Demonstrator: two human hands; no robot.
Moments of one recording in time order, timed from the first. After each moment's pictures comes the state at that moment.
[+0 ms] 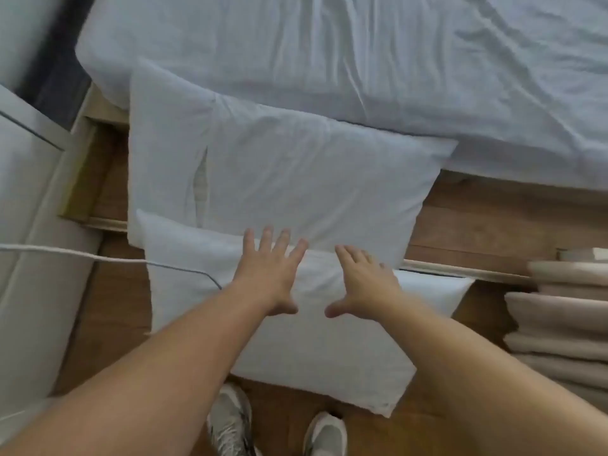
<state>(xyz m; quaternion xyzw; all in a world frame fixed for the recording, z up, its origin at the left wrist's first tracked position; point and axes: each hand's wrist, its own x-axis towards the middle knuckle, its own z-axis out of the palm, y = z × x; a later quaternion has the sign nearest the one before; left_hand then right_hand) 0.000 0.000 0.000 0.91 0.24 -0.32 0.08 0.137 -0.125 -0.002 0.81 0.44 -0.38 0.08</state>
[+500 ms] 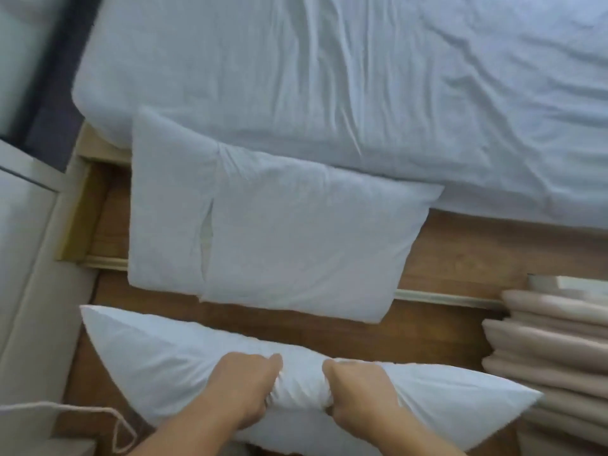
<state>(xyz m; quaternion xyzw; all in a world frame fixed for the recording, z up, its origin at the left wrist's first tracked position) -0.067 0.008 0.044 0.87 0.16 -0.41 0.21 0.076 -0.134 0.061 0.75 0.49 -0.42 0.14</state>
